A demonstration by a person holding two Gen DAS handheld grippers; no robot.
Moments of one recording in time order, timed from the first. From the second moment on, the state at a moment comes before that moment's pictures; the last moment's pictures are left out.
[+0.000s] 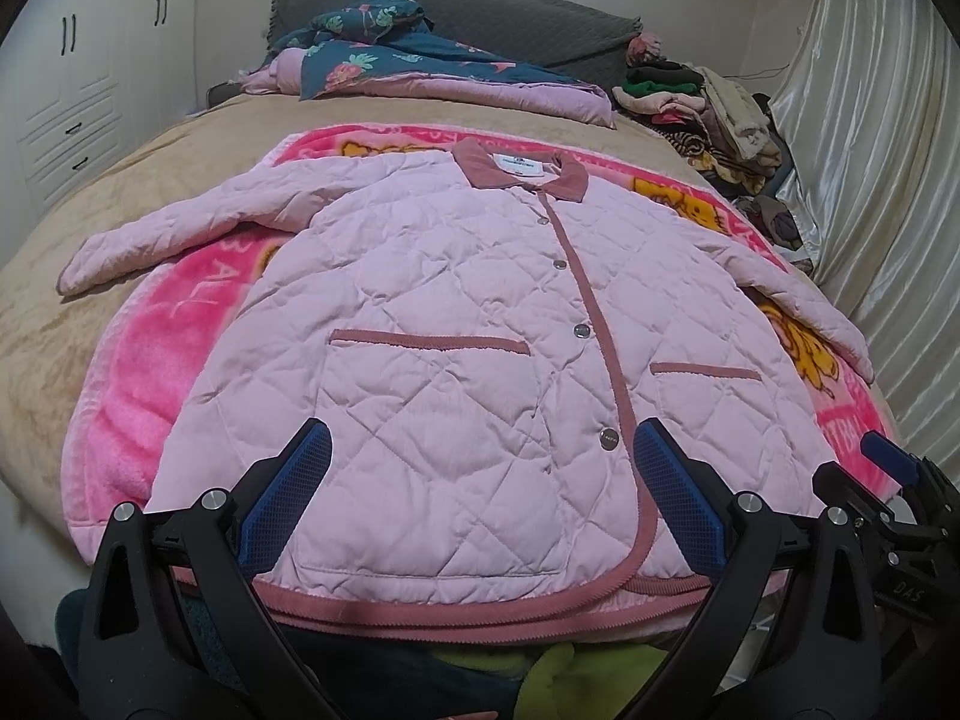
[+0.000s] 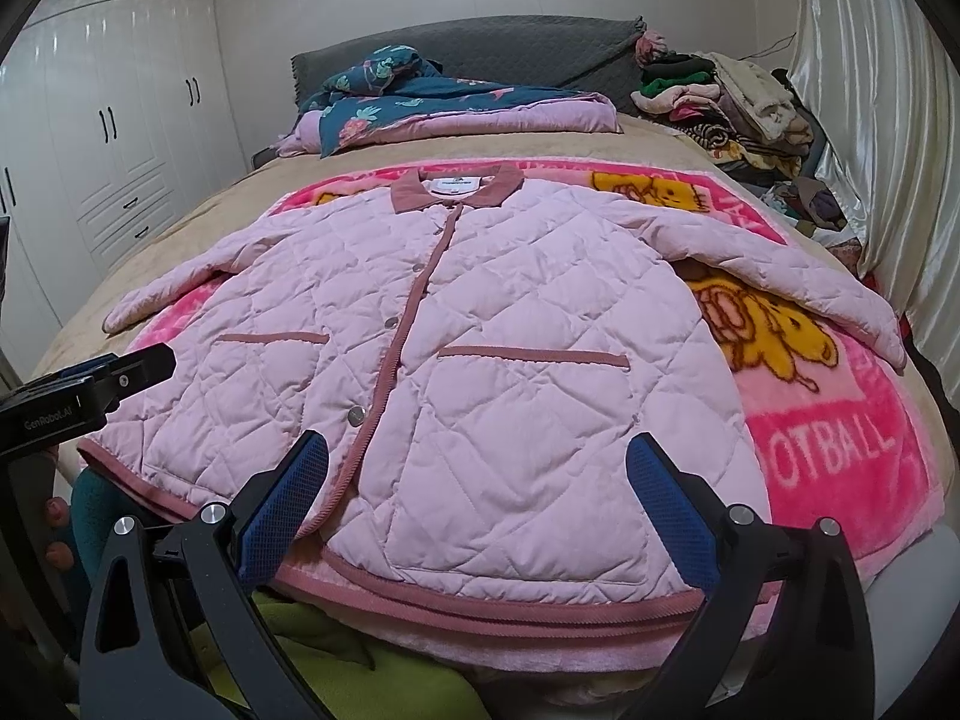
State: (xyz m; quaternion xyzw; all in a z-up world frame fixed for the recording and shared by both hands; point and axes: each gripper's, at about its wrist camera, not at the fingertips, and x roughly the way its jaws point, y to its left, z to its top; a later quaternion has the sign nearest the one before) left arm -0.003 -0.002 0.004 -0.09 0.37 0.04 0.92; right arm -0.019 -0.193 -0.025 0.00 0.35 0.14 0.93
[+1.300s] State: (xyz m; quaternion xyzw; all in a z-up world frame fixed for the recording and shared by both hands) left arm 0.050 0.008 0.017 -0.10 0.38 0.04 0.92; right arm 0.042 -0.178 -0.015 0.01 0.36 0.17 0.92
